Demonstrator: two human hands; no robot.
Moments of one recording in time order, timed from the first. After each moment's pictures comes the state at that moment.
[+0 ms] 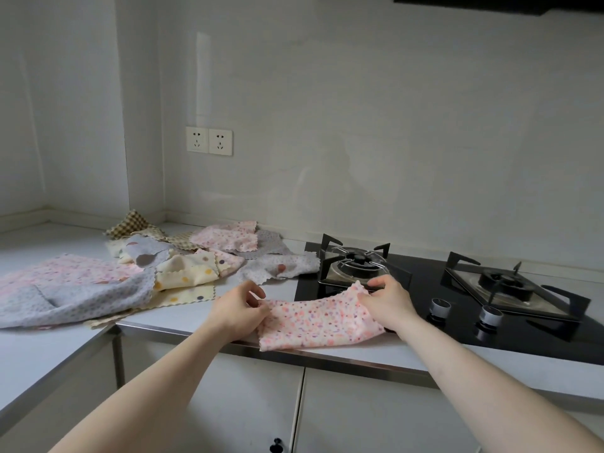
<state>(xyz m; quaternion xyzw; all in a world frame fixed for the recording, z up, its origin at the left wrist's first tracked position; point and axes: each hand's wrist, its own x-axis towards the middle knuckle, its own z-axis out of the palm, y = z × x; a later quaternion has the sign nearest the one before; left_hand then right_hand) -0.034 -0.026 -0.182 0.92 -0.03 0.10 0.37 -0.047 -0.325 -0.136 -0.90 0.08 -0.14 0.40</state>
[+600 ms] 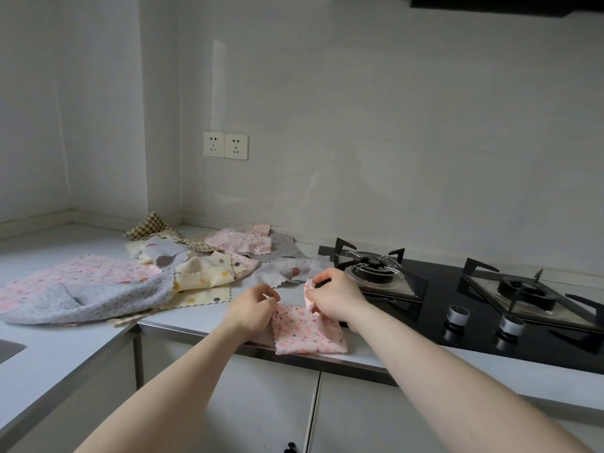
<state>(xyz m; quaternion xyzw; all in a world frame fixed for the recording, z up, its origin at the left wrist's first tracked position) -0.034 -0.023 -0.179 0.89 -0.01 0.09 0.45 -0.051 -0.210 -0.115 -0.89 -0.02 -0.04 0.45</state>
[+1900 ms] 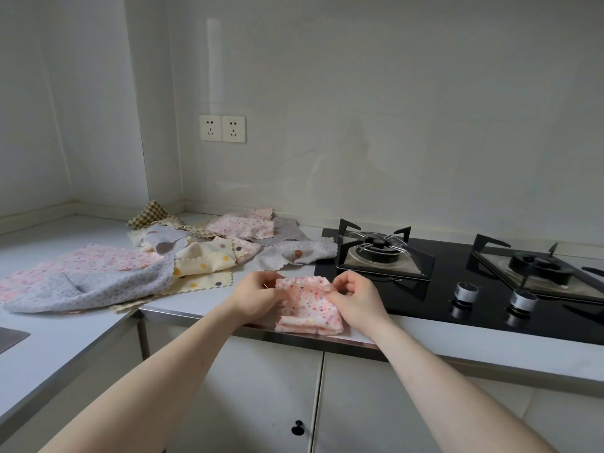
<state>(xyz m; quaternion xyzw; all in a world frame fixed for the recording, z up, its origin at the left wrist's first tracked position) -0.034 -0.025 -0.177 0.87 -0.08 0.06 0.48 -0.040 -0.253 -0.183 -0.85 -0.05 -0.12 0.52</state>
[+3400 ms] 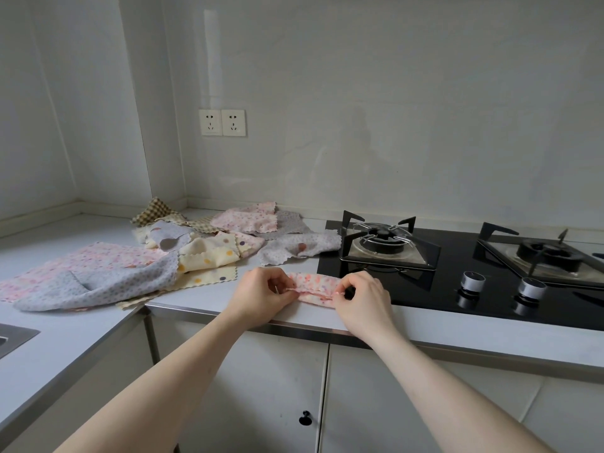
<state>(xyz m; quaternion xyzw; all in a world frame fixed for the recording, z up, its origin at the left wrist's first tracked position) -0.045 -0.026 -0.187 0.90 -0.11 0.18 0.37 -0.054 -0.248 -0.199 -0.92 -0.04 -0.24 0.31</state>
